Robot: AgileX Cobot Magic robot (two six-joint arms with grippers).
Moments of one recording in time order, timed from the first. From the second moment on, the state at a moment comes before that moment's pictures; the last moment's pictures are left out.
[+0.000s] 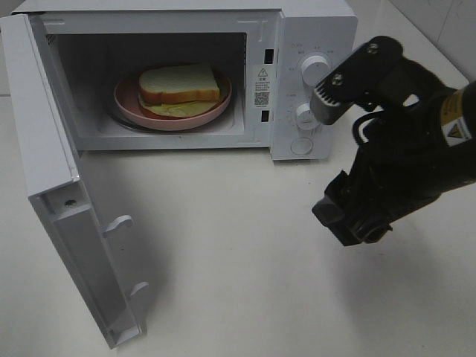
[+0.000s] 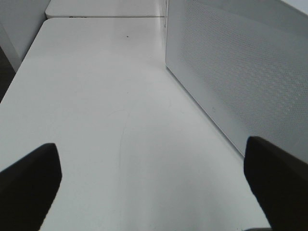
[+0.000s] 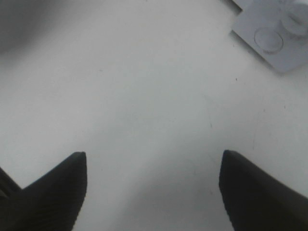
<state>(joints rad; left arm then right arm) 0.06 0.00 -0.50 -0.09 1.04 0.07 0.70 1.20 -0.73 -0.20 0.54 0.08</state>
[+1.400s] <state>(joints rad) 0.06 0.00 -0.50 -0.09 1.04 0.07 0.50 0.25 -0.71 -0.15 1.21 0.04</state>
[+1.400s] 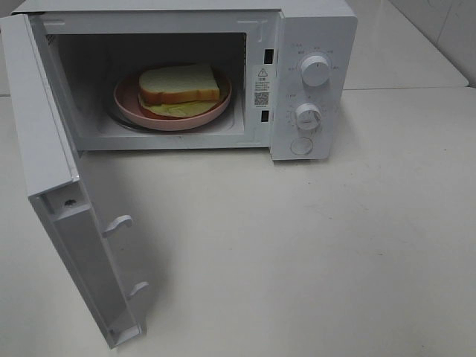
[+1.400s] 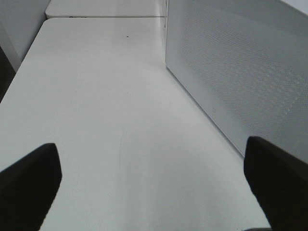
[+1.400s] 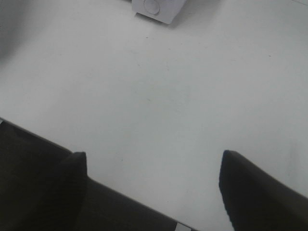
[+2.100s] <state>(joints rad) 0.06 0.00 -0.50 -0.09 1.04 0.07 0.16 0.00 -0.51 -0.08 1.05 0.01</state>
